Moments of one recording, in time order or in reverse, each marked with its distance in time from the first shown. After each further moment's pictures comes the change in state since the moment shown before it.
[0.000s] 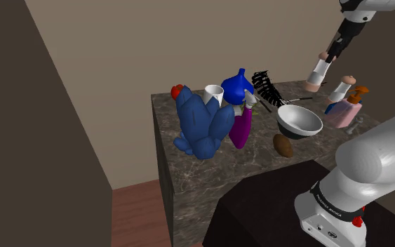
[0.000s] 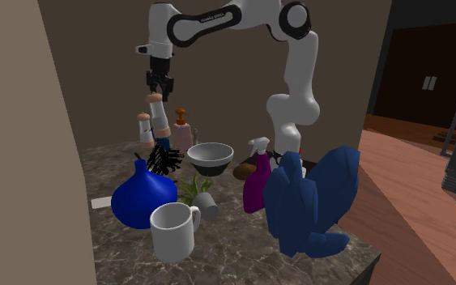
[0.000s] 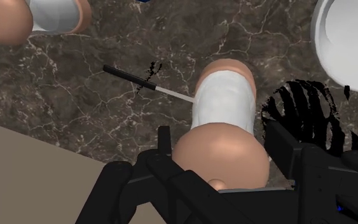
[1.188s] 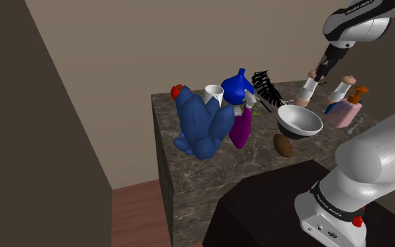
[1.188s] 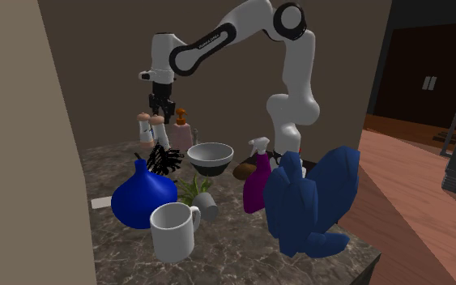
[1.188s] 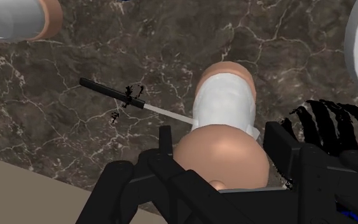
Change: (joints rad) arm -0.005 0.068 -0.018 -0.178 0.016 0.241 0.001
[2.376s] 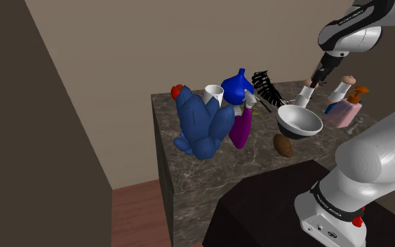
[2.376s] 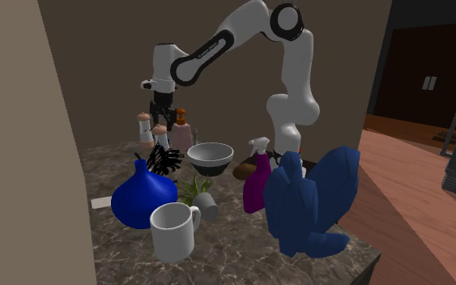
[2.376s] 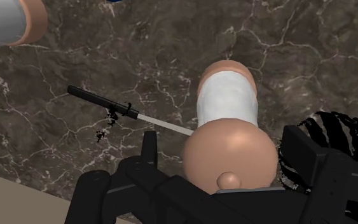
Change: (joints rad) arm -0.002 0.040 -0.007 -0.056 0.015 0.094 -0.007
